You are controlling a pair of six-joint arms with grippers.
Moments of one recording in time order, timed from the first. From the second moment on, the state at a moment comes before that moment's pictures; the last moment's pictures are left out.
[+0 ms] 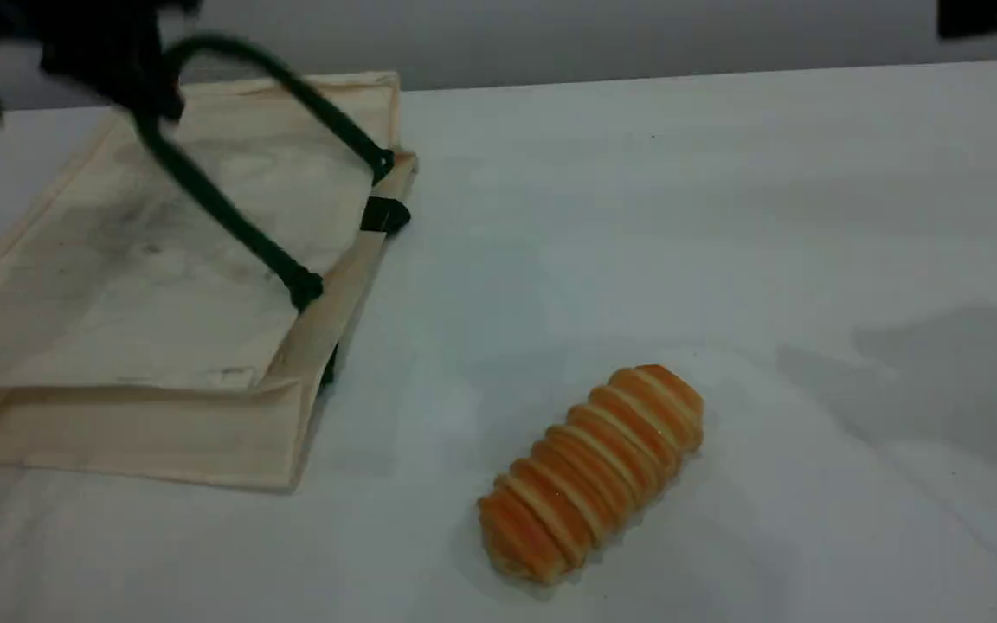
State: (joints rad) left arm -0.08 2.02 -1.51 -0.26 0.79 0.17; right arm 0.01 1.48 -0.74 1.37 0.70 -1.10
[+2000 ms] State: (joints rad) left arm -0.15 1.43 -1.56 -0.42 1.16 0.32; right arm 0.37 1.97 -0.74 1.71 0.48 -1.37
